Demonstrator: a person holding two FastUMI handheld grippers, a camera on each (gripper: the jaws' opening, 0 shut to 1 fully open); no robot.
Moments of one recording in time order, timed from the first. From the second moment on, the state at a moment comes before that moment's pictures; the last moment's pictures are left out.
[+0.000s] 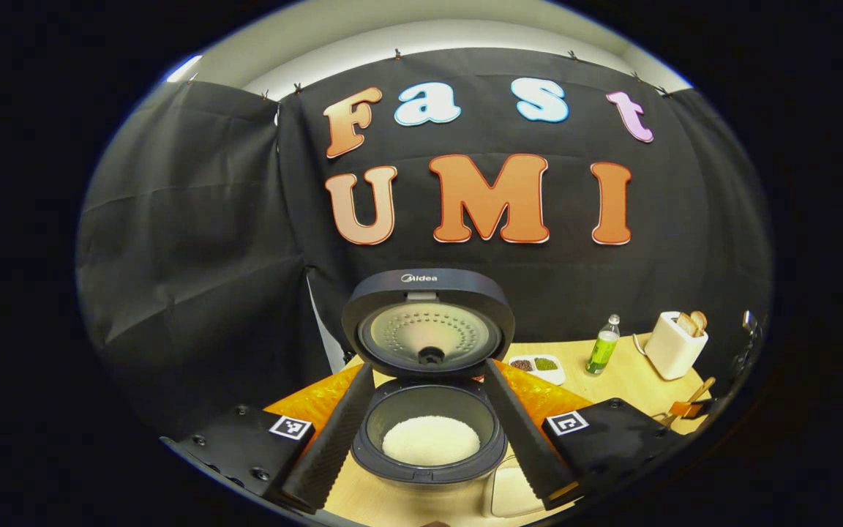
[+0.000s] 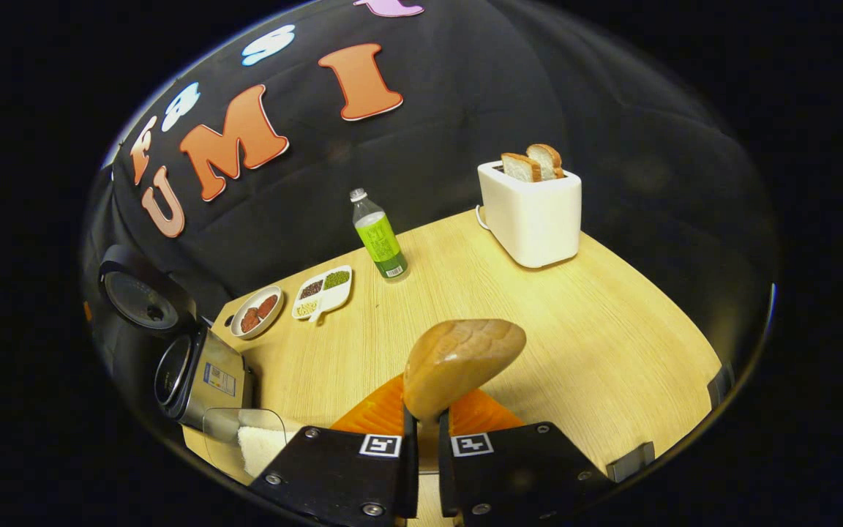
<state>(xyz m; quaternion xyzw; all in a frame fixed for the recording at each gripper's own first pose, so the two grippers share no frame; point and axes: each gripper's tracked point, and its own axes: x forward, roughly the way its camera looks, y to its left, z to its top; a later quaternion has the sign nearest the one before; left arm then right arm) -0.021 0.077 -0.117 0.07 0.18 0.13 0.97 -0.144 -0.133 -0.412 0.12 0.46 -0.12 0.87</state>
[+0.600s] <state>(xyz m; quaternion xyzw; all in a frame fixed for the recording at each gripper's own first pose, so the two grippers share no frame) 0.035 0.060 -0.087 0.08 0.15 0.10 0.98 -0.157 -0.151 -0.380 0.11 0.47 -0.15 0.87</state>
